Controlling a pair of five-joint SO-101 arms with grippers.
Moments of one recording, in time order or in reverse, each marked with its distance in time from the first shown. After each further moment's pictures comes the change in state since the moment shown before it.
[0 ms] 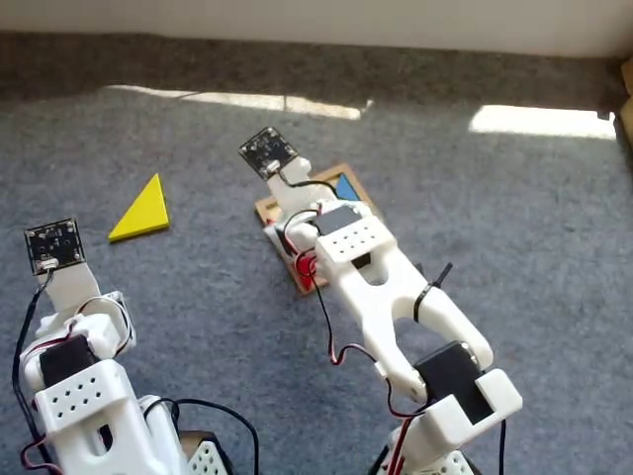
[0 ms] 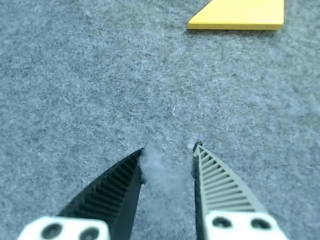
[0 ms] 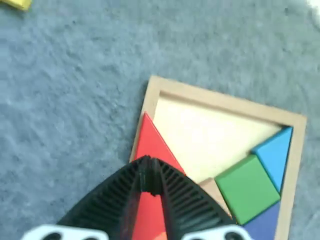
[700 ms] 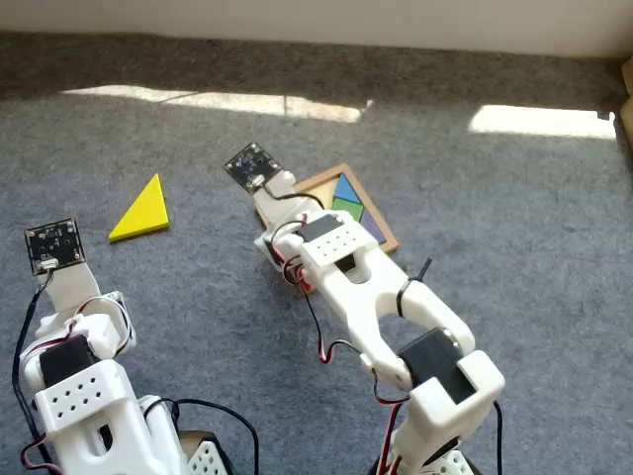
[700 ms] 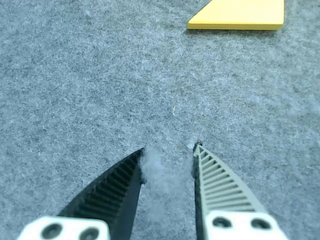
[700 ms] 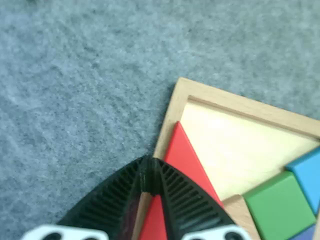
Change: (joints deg) left arm 0.0 0.0 0.0 0.0 0.0; right arm -1.9 4.8 0.0 -3.2 0.0
